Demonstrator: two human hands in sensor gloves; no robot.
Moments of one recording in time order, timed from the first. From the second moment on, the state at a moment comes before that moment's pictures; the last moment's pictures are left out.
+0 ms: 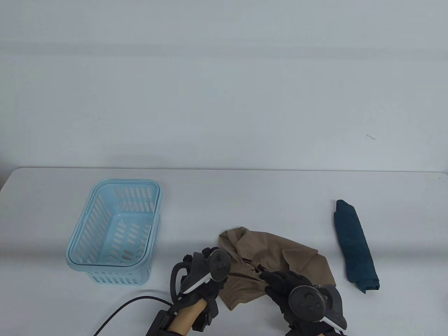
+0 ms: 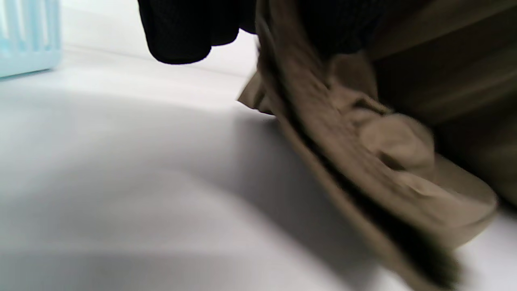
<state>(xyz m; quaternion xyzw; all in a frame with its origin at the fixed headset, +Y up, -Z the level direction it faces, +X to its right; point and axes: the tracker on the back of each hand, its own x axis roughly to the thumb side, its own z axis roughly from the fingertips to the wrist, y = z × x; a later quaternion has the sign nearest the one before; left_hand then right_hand) -0.083 -0.731 -0.367 -0.08 -0.10 0.10 0.99 0.161 -0.688 -0.290 0.21 -0.11 0.94 0.25</state>
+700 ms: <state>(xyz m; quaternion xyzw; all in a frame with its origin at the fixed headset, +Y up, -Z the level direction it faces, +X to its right) -0.132 -0.661 -0.390 0.07 -0.07 0.26 0.96 0.218 -0.648 -0.329 0.06 -0.12 0.94 0.33</state>
